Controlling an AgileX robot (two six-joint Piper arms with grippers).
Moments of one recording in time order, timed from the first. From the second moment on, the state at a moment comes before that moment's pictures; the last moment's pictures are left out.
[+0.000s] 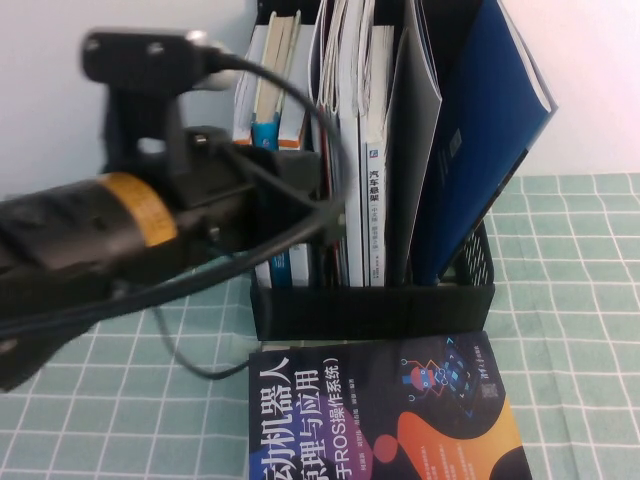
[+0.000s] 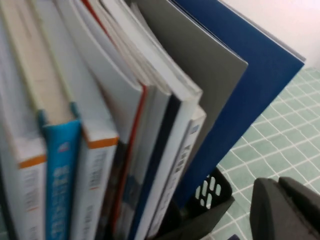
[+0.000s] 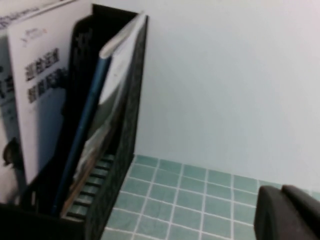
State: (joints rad) right arm 0.12 0.56 -0.40 0.17 0.10 -0.28; left arm -0.71 1.16 -0.96 0.13 0.21 -0.43
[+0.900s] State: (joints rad) right arm 0.33 0.72 -0.40 0.15 -0.01 -0.28; left arm -0.80 1.89 -1.86 -0.41 0.59 -0.02
